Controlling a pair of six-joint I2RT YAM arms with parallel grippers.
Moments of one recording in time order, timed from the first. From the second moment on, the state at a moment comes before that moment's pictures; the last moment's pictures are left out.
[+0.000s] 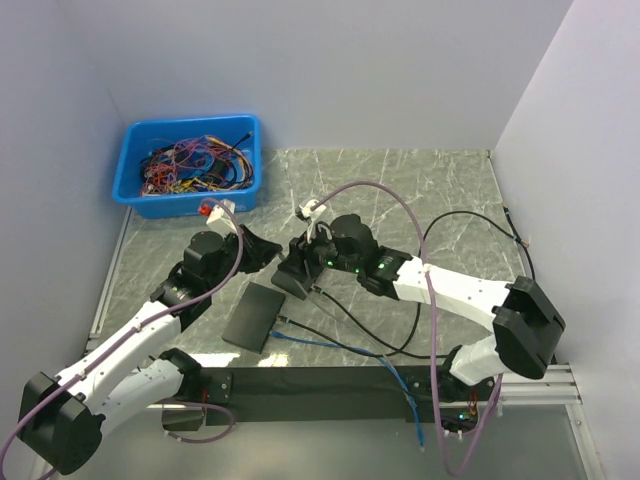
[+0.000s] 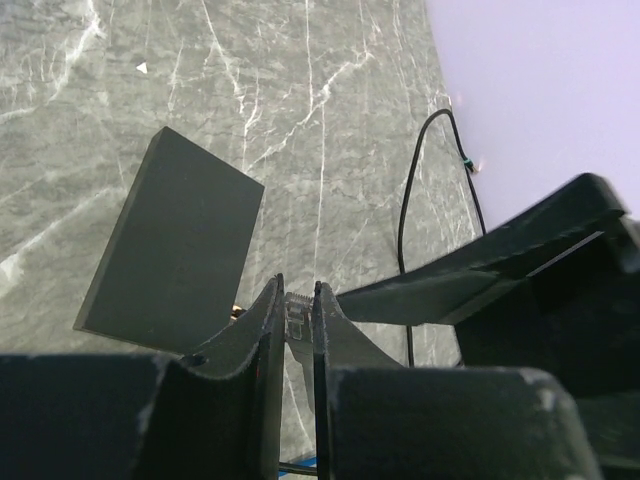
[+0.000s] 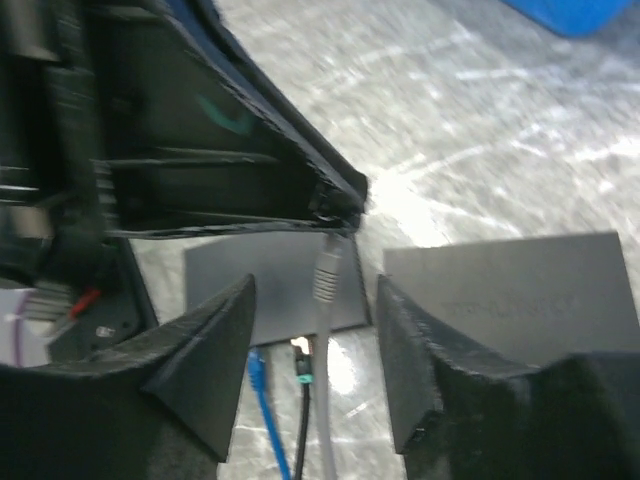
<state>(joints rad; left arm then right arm) -0.54 0.88 0.58 0.03 0.08 -0.81 0.90 1.42 0.94 0.16 -0.24 0.25</state>
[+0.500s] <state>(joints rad) -0.54 0.88 0.58 0.02 0.08 -0.81 0.92 1.47 0.97 0.12 -0.17 0.23</state>
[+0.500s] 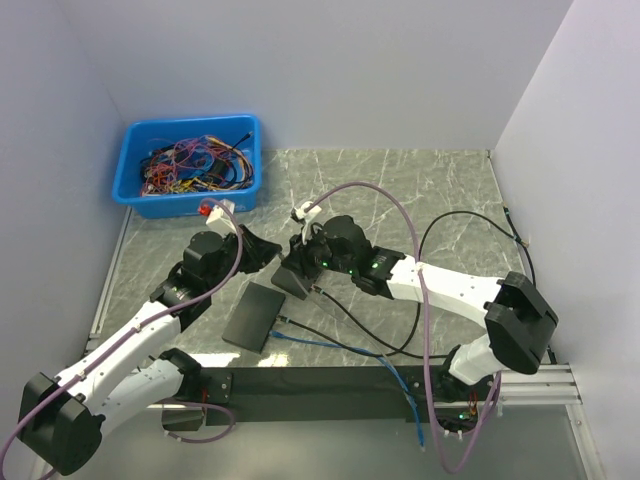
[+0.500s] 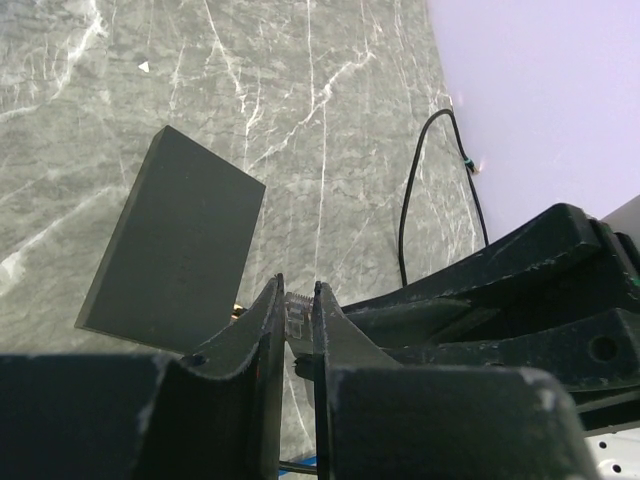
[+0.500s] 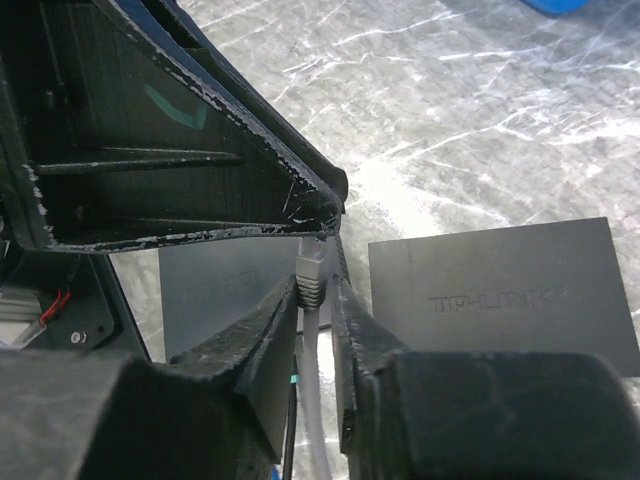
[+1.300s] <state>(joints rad) -0.53 0.70 0.53 0.09 0.09 -0.78 0.86 1.47 0.90 0.25 -0.29 0.27</state>
